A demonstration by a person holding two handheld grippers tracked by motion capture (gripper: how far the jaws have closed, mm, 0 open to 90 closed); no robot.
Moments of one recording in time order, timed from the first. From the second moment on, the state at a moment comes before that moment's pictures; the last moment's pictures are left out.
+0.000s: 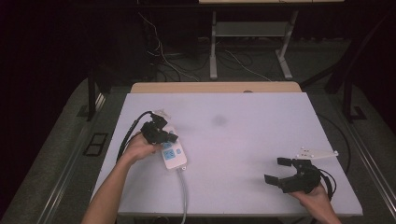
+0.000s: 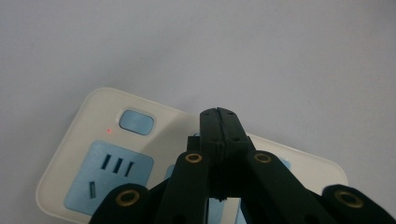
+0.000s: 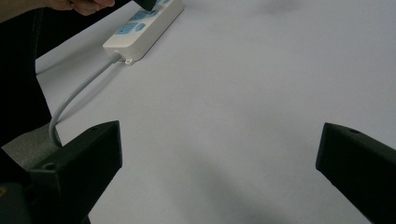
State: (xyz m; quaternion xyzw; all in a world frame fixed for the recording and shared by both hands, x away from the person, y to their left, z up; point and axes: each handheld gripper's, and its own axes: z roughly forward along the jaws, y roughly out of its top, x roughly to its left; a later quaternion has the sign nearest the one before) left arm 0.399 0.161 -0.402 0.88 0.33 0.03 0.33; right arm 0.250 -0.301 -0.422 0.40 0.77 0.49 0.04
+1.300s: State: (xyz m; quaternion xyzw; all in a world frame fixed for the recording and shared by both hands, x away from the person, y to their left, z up) left arm 0.426 0.181 -0.387 0.86 0.35 0.06 0.35; right arm 0.251 -0.303 -0.424 0.41 0.77 0.49 0.04
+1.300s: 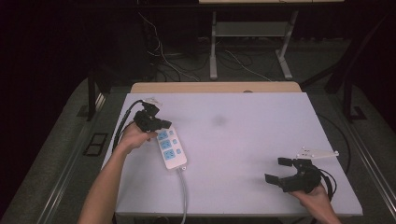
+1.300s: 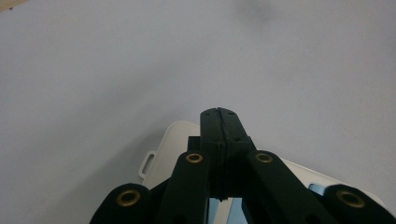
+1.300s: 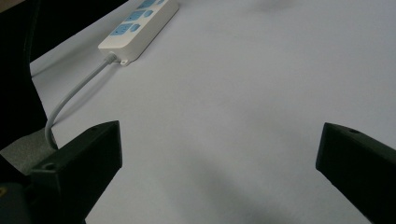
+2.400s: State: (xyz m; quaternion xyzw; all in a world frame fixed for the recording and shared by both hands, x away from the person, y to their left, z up) left arm 0.433 0.170 -0.408 0.88 0.36 0.05 0.32; right arm 0.250 -0.305 -0.423 0.41 0.77 0.49 0.04
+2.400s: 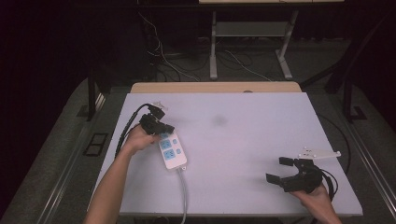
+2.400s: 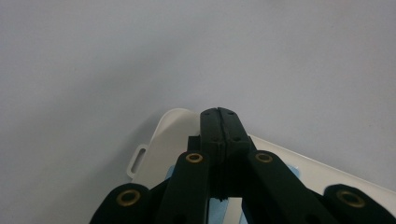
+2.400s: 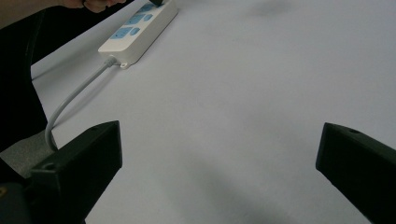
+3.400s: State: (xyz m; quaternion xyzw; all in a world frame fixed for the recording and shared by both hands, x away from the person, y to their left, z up) left arm 0.432 0.181 -0.416 0.85 0.39 0.02 0.35; right arm 0.247 -0.307 -0.420 0.40 0.77 0.50 0.04
